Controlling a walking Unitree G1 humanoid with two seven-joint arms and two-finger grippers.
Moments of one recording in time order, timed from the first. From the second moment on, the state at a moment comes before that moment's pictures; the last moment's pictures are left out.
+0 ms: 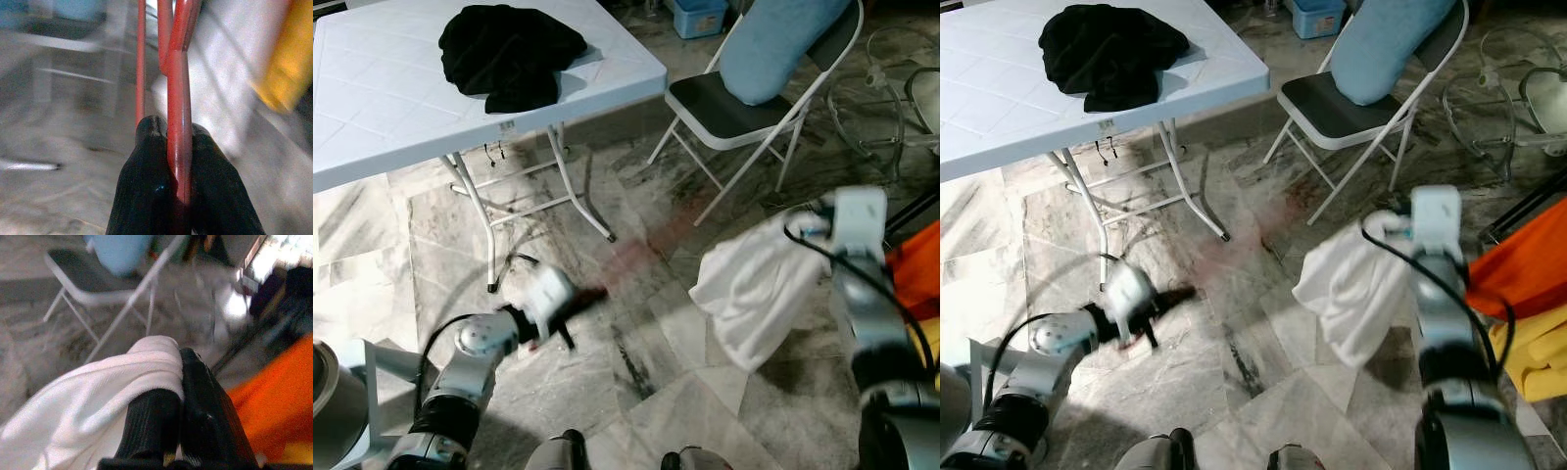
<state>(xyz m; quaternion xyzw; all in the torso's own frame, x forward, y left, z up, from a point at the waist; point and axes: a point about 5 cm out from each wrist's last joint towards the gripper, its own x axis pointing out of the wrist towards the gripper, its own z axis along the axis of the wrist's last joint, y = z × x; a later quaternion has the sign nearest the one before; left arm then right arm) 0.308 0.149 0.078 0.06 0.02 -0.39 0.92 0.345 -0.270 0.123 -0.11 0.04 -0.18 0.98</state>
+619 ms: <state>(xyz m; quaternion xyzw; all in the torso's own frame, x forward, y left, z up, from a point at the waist) 0.300 0.154 0.059 -0.05 0.02 -0.11 0.99 0.298 -0.211 0.094 -0.06 0.00 -0.04 1.00</state>
